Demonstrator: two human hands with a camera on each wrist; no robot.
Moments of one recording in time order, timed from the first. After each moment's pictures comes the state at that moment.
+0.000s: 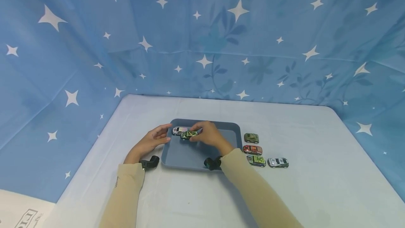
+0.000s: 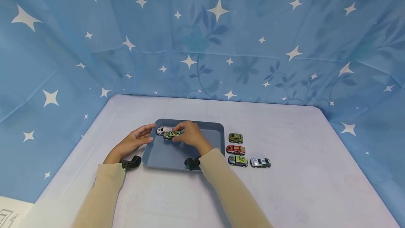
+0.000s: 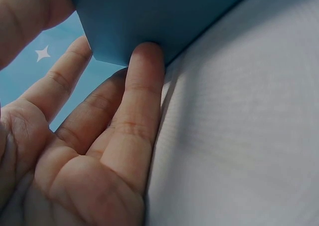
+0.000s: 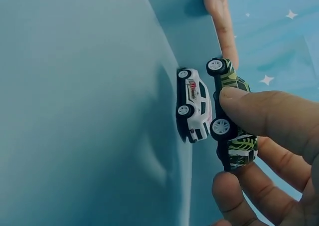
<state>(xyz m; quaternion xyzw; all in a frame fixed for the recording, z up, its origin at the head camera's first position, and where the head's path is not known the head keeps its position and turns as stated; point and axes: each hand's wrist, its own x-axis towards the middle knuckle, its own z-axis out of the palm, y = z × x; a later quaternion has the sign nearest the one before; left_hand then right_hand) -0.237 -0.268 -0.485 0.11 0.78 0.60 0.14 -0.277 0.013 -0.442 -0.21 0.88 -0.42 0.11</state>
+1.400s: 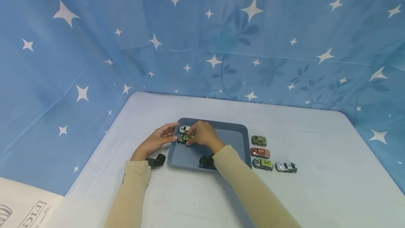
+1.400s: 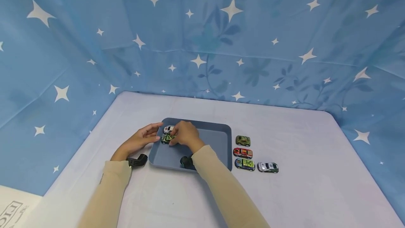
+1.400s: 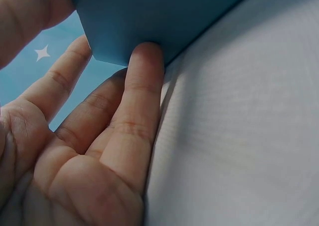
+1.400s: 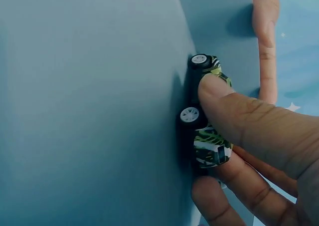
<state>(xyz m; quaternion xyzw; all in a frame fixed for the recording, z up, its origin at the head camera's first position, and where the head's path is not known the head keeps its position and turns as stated) -0.240 -0.271 -0.487 0.12 0.77 0.61 0.14 -0.279 -0.036 -0.439 -0.20 0.93 -0.29 0.13</state>
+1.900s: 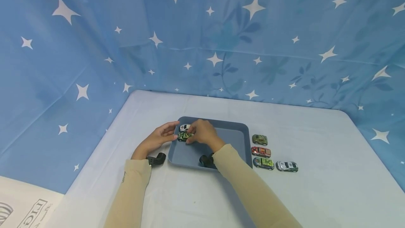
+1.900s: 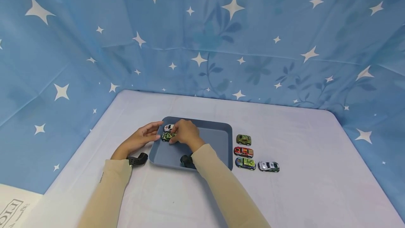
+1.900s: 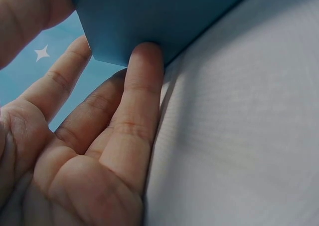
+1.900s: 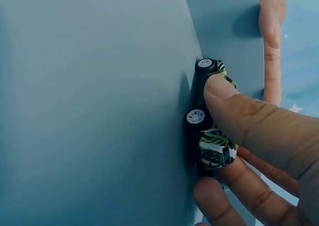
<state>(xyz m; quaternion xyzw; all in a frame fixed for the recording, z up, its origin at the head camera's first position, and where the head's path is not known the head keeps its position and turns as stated) -0.241 -0.270 -0.486 0.11 0.77 0.62 0.15 -0.281 -0.038 -0.440 -0.20 0.93 -0.29 0.13</state>
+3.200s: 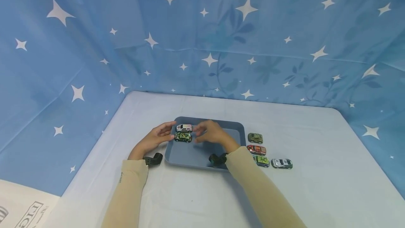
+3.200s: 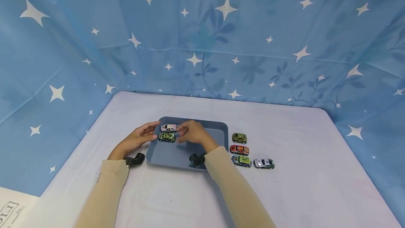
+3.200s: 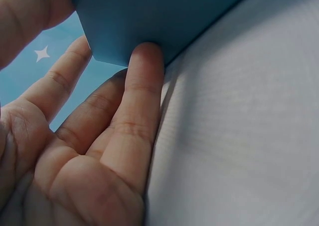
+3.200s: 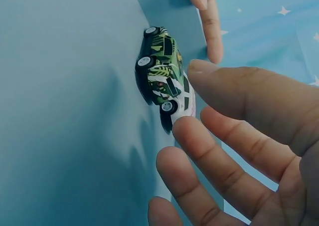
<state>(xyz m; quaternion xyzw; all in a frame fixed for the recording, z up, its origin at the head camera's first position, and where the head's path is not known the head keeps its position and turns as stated) -0.240 -0.270 -0.487 0.13 0.76 0.62 0.14 -0.280 0.017 -0.430 -0.23 0.88 -0.38 0.18</state>
